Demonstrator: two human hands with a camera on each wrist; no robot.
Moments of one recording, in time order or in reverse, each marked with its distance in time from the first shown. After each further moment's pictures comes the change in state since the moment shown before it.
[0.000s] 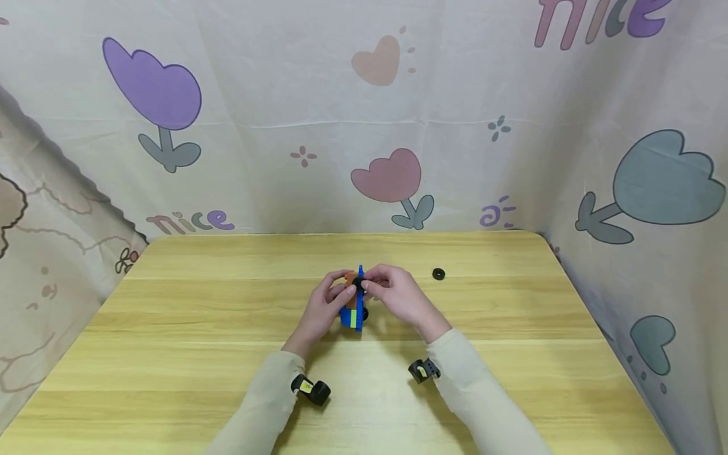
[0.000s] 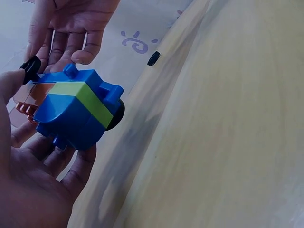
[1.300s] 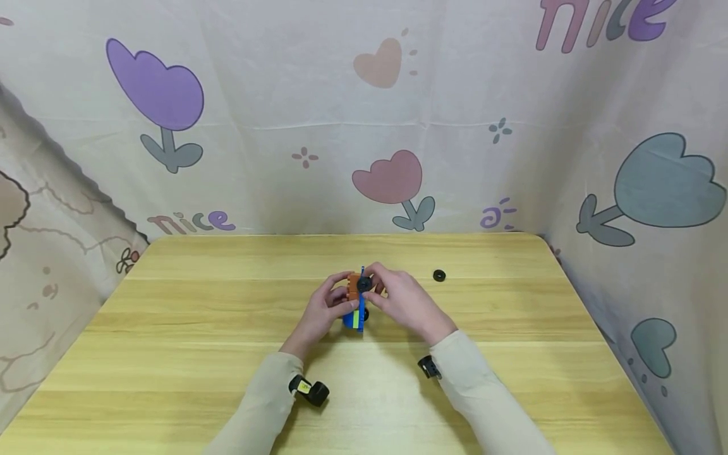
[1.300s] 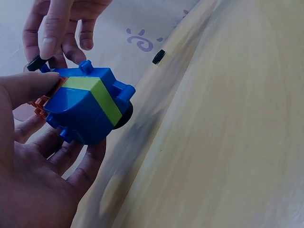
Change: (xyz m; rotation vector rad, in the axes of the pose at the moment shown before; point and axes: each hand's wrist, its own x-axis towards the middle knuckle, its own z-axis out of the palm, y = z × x) left_hand 0.006 -0.022 -0.006 -0.028 -0.034 -0.046; right_hand -0.006 -0.007 -0.004 -0.537 0.014 -0.156
